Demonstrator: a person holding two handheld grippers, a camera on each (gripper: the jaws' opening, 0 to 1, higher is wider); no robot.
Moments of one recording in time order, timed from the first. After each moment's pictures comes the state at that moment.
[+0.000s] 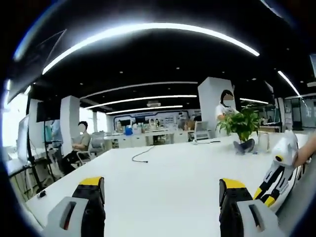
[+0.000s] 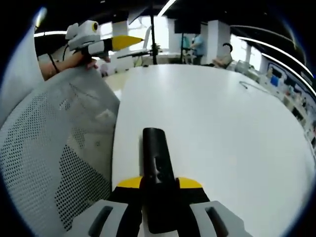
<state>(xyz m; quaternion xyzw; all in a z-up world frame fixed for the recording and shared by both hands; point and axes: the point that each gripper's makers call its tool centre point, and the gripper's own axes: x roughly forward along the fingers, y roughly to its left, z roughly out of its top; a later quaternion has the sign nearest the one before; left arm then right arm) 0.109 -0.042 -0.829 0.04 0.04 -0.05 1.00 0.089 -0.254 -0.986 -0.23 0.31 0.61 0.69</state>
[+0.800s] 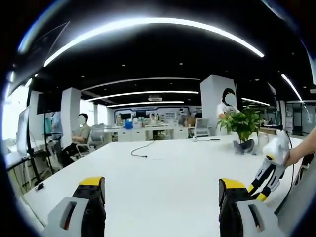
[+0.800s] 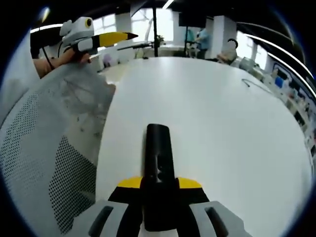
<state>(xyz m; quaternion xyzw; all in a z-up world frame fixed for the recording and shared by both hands) 0.108 -0.041 -0.831 0.02 0.05 -0.04 1.00 0.116 -0.260 -0.989 -0.27 0.32 0.61 0.67</state>
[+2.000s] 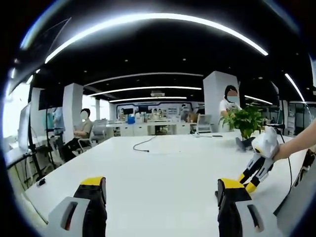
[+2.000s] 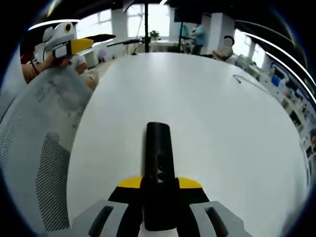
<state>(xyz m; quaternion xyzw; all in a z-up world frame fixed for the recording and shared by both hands) 0.107 -0.035 -0.839 0.01 0.07 -0.03 1.00 0.175 -0.265 -0.990 -0.29 0.33 0.59 0.68</state>
